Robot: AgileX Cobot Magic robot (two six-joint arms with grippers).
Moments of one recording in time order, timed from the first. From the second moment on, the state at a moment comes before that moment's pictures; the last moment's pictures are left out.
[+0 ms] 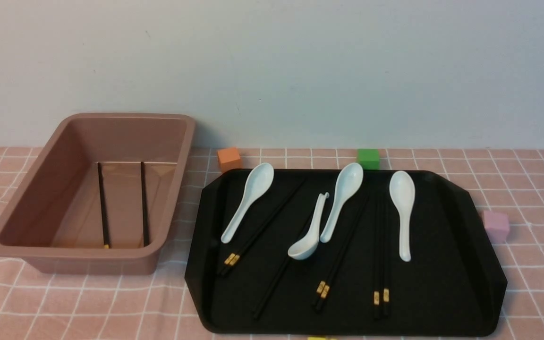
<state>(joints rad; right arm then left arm) 0.08 -0.01 0.01 -0.09 0.40 0.03 -0.01 -0.01 0.03 -0.14 0.40 -0.14</state>
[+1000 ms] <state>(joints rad) 0.08 -0.01 0.01 -0.09 0.40 0.03 -0.01 -0.01 0.03 -0.14 0.40 -0.14</state>
